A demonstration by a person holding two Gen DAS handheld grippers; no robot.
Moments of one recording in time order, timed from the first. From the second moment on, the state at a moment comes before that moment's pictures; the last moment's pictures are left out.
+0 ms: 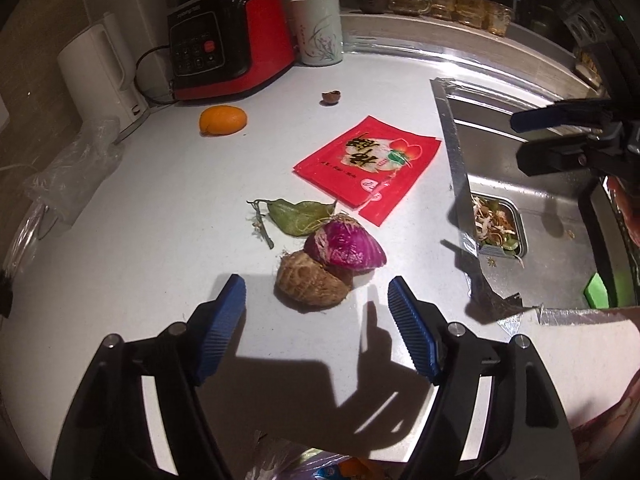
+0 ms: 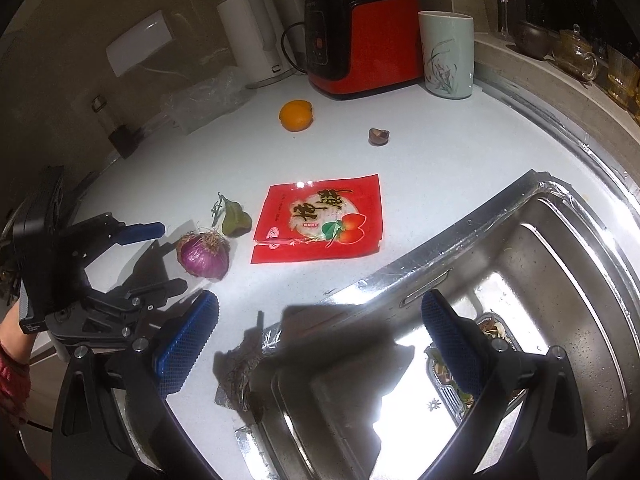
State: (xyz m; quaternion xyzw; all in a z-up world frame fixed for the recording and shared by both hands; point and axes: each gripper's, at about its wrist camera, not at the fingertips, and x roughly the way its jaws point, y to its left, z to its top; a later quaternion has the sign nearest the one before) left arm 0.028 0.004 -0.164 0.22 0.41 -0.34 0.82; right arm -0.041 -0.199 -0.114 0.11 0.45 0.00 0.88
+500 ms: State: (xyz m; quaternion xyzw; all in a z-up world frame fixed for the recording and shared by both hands) left arm 0.050 -0.005 -0.181 0.24 0.41 -0.35 0.81; right arm -0.030 -0.199 -0.125 0.12 0.47 0.01 0.88
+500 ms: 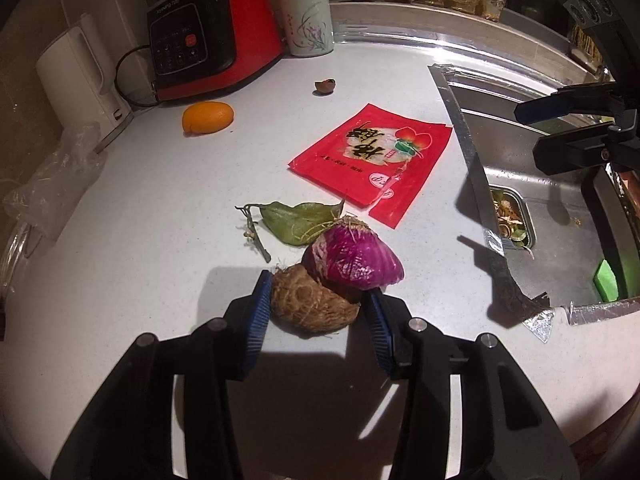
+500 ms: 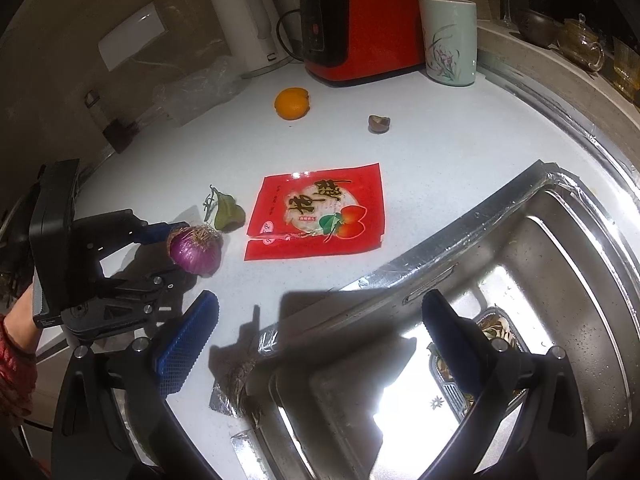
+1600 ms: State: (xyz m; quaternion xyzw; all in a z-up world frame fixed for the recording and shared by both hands) left arm -0.072 0.141 -0.117 0.05 0.42 -0.17 0.89; right arm 0.048 -0.069 -0.170 -0.07 0.44 0.18 0.87
